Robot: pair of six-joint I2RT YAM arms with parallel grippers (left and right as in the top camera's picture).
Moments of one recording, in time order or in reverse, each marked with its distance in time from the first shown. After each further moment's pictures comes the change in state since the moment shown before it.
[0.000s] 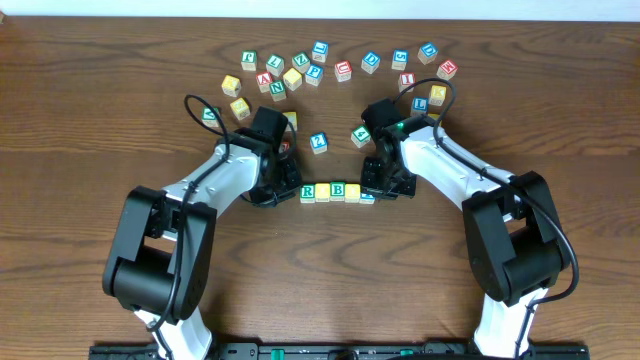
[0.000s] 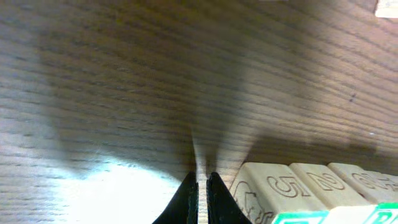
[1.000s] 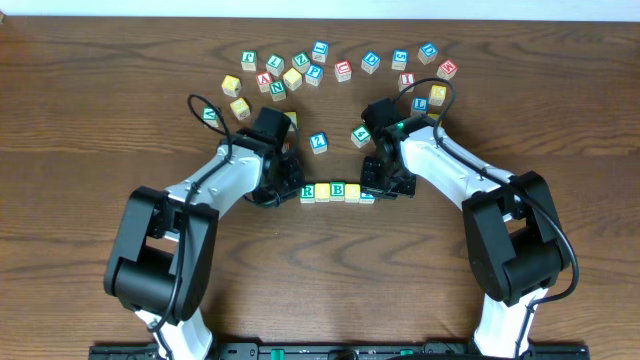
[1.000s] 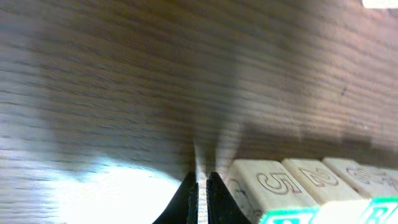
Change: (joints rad) left arm -0.026 0.000 0.000 0.005 0.004 0.023; right arm 0.000 0.000 0.000 0.006 0.001 -0.001
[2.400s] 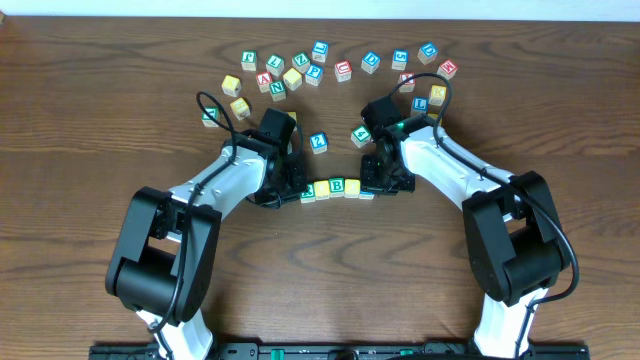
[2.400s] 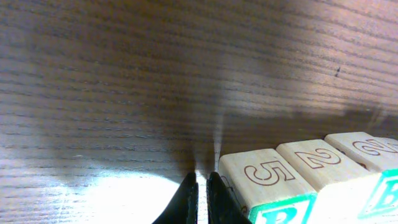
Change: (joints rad) left arm -0.008 0.000 0.000 0.000 -0.011 0.071; right arm 0.000 0.000 0.000 0.038 0.015 -0.097
